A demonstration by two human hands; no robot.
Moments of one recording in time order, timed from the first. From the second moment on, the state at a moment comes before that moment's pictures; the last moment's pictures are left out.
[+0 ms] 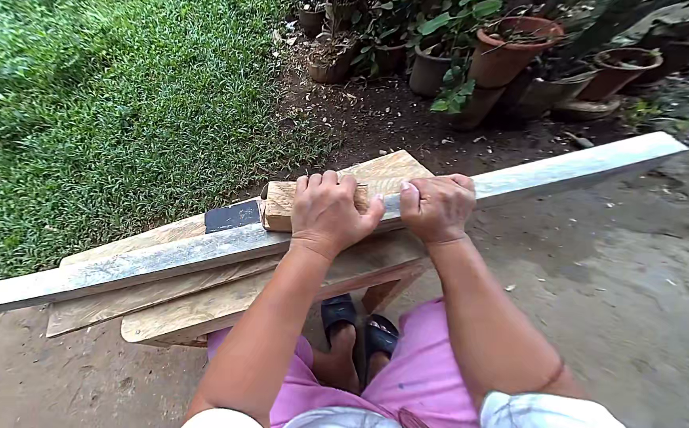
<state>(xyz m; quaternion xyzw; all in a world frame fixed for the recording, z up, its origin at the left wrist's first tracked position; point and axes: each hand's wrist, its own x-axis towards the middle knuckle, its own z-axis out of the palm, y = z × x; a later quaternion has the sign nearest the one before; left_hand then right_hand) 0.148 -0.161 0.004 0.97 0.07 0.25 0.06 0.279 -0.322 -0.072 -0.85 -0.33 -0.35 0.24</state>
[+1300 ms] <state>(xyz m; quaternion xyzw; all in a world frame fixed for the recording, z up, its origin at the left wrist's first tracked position) -0.103 0.093 -0.016 0.89 0.37 0.26 -0.08 0.272 -0.322 -0.068 -0.85 -0.32 -0.34 0.24</state>
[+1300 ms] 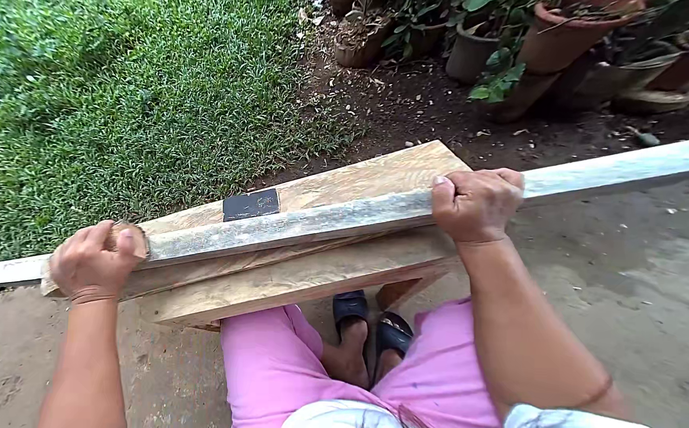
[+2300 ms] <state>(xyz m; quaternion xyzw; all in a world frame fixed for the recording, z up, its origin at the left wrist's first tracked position) -0.101 0.096 -0.015 0.87 0.40 0.28 -0.06 0.271 -0.319 -0.068 -0.85 -0.31 -0.35 0.24</state>
